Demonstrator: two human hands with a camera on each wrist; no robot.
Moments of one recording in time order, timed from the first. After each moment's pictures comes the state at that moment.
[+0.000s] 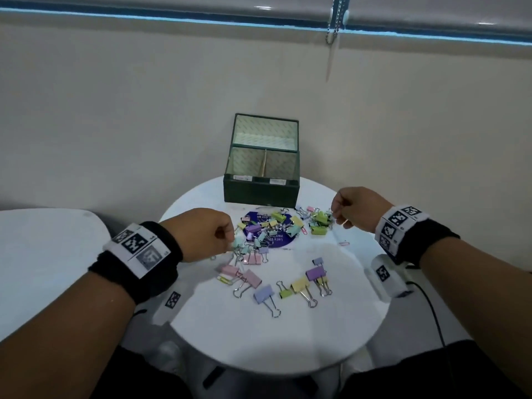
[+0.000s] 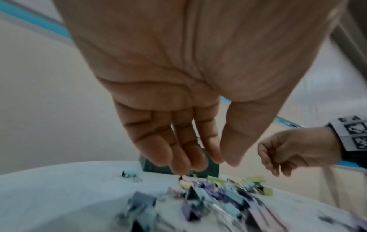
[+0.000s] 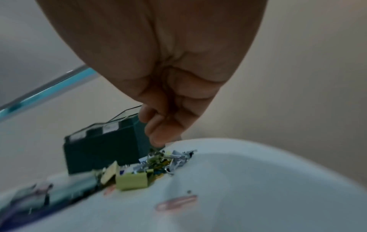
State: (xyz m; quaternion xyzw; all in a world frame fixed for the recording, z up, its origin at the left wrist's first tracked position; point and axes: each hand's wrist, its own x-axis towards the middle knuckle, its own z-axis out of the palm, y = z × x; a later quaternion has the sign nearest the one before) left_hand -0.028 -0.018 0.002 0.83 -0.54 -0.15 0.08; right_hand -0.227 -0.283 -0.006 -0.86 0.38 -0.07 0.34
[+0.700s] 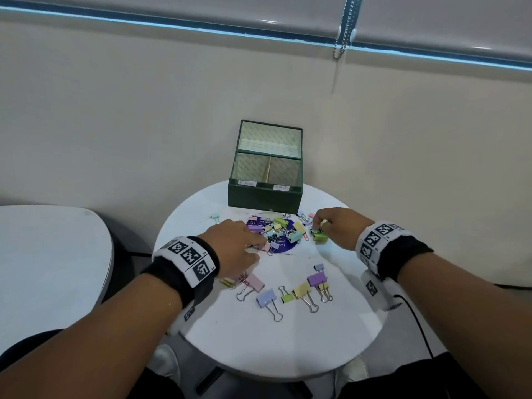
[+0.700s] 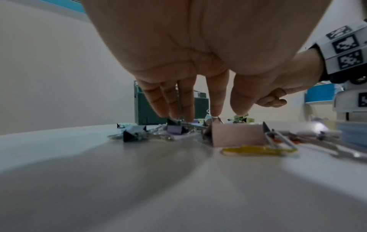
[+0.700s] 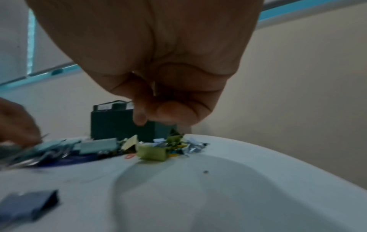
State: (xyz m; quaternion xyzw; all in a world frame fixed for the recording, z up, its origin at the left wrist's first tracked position) left_hand -0.049 -0.039 -0.032 0.82 -0.56 -0.12 0.00; right_hand -0.209 -0.250 -0.010 -0.93 0.32 0.06 0.14
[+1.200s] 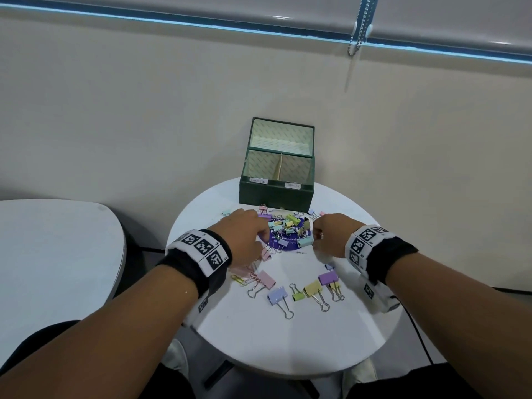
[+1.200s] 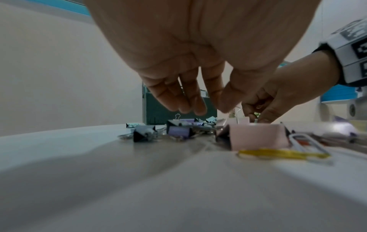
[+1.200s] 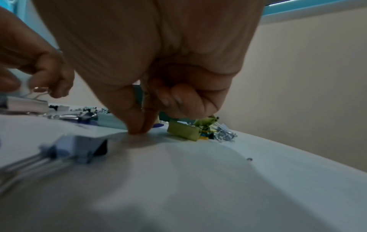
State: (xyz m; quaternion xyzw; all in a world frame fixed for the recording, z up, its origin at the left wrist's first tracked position) left_hand -0.045 -0.043 -0.030 0.83 -0.55 -0.09 0.09; right_hand -0.181 -0.228 -0.038 -0.94 0.33 0.10 0.03
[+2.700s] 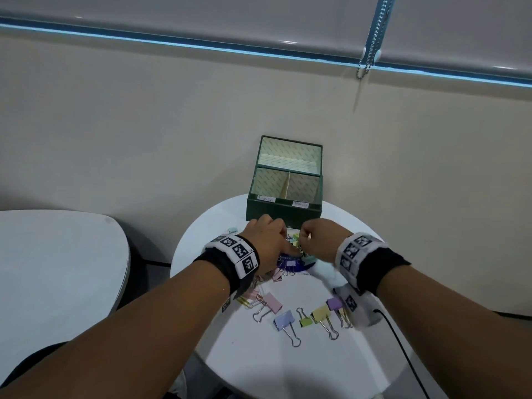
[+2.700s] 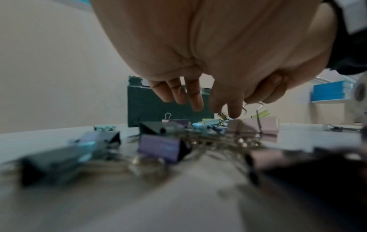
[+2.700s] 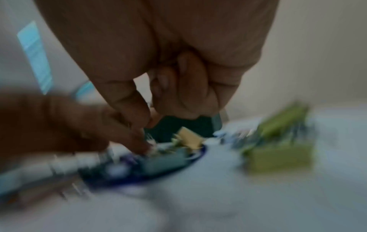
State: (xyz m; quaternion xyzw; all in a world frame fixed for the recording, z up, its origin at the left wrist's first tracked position) left_hand -0.039 -0.085 -0.034 0.77 -0.63 -0.01 -0.04; right_hand -0.144 -0.214 -0.016 -0.93 0.30 0.03 0.19
